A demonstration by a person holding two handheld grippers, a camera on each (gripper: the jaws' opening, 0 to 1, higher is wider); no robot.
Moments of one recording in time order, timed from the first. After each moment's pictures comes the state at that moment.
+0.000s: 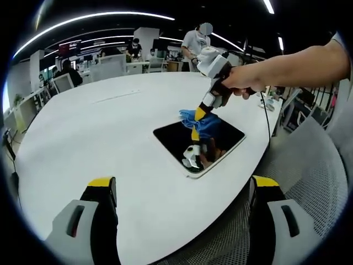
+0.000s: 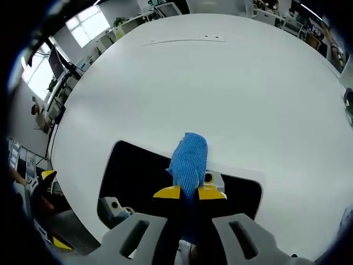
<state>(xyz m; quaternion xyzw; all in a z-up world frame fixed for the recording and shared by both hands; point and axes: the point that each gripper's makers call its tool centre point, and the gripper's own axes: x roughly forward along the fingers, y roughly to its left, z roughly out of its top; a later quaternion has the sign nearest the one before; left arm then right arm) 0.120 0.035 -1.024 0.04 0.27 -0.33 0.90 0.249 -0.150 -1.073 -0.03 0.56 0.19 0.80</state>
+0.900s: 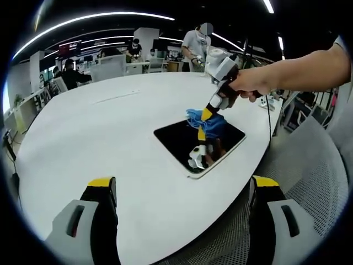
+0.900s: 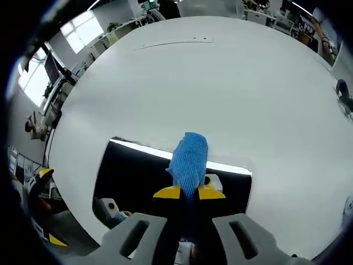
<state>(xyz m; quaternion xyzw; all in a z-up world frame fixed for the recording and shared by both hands) 0.120 0.034 -1.023 0.04 0.27 -0.33 0.90 0.248 -0.166 -1.086 -0.03 0.55 0.16 0.82</state>
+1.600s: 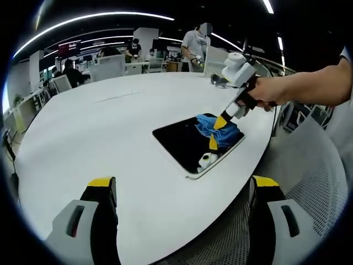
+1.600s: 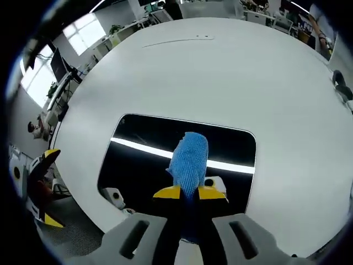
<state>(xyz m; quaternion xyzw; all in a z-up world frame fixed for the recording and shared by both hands) 0.120 0.033 -1.022 0.04 0.27 -0.33 0.90 0.196 -0.169 -1.089 -0.01 0.55 0.17 0.82</state>
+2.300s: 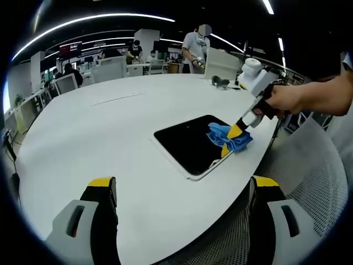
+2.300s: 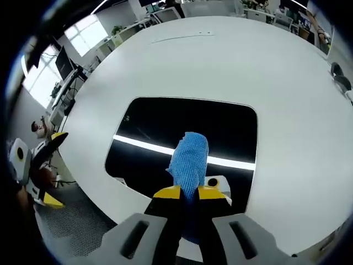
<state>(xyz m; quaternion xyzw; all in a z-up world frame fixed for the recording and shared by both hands) 0.121 0.034 -1.020 0.04 0.27 -0.32 0.91 0.157 -0.169 -1.086 0.00 0.55 0.18 0.82</state>
